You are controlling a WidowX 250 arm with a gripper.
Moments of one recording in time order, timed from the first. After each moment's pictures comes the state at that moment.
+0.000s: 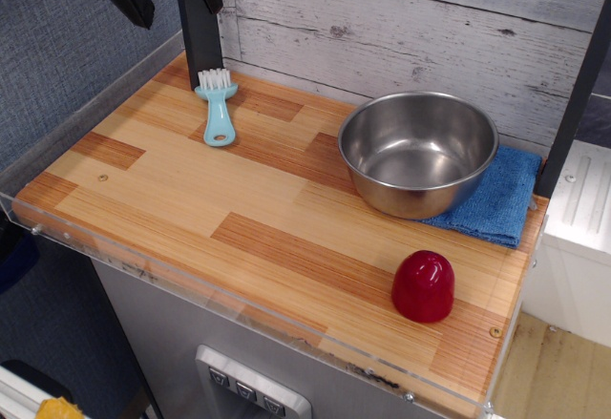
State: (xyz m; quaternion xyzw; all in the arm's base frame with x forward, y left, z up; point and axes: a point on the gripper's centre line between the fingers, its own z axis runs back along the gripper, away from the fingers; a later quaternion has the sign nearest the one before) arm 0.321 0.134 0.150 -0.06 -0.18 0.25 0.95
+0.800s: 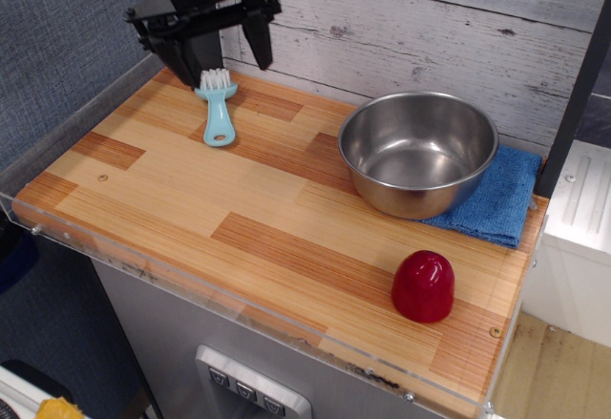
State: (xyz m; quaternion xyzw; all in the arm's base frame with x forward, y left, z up) arm 0.320 0.086 0.114 -0.08 -0.16 0.29 0.94
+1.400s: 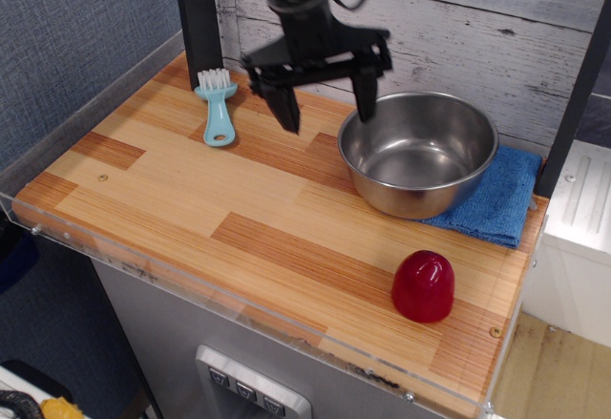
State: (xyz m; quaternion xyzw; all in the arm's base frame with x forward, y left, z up) arm 0.342 0.008 0.076 -0.07 -0.13 0.23 0.96
